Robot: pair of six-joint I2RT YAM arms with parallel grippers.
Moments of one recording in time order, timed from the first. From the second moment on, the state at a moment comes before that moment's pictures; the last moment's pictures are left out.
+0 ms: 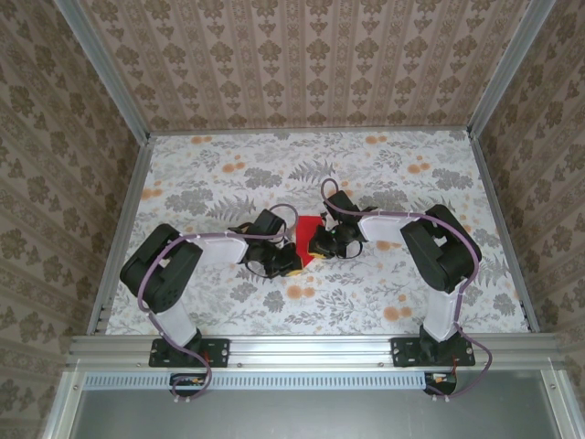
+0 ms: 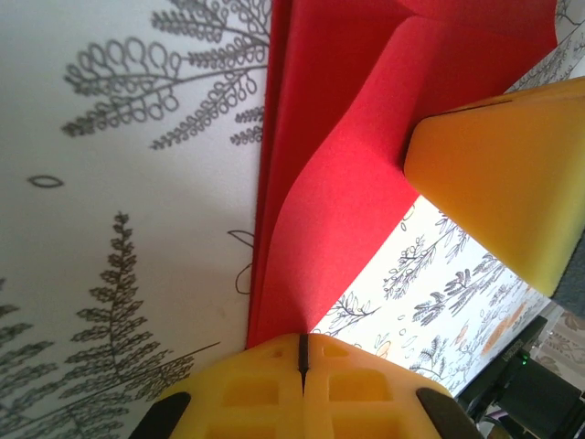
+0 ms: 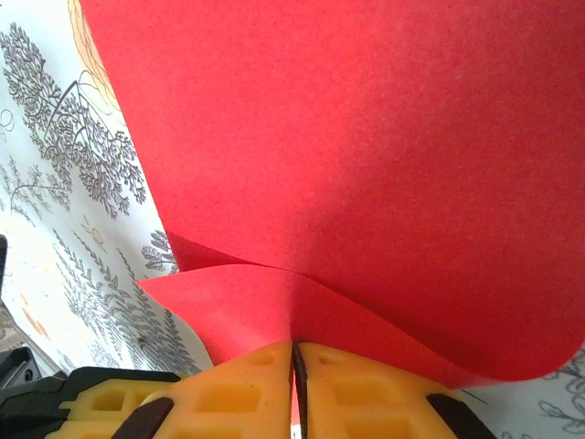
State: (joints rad) left arm -0.72 1.71 0.77 -0.16 0.56 -0.91; right arm 0.54 1.89 1.02 -0.28 -0.49 0.82
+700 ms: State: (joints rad) left arm -0.71 1.72 0.81 -0.17 0.50 -0.91; right arm 0.53 1.89 1.02 -0.27 -0.50 0.81
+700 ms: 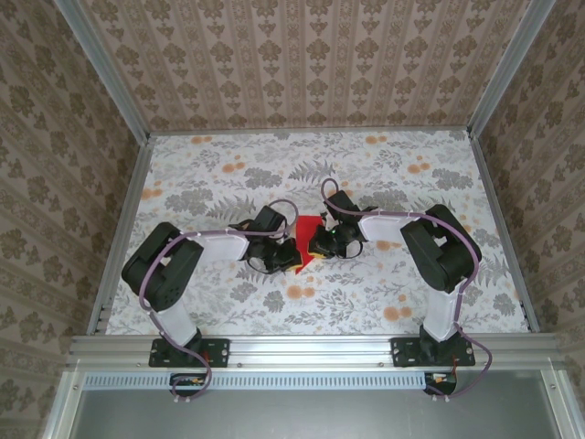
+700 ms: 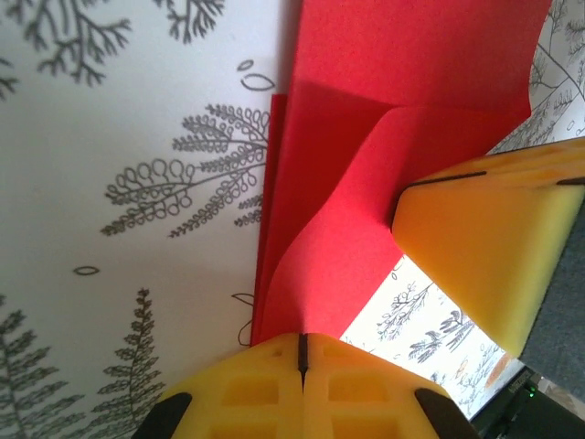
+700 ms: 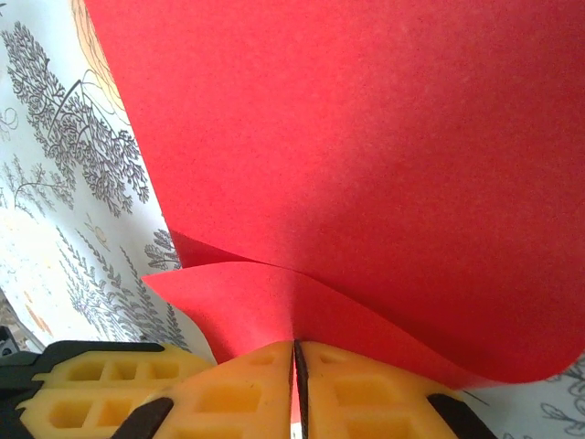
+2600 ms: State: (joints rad) left arm -0.71 1.73 0.88 -0.31 0.44 -0.90; right arm 0.53 1.85 0.98 -0.24 -0.46 0.67
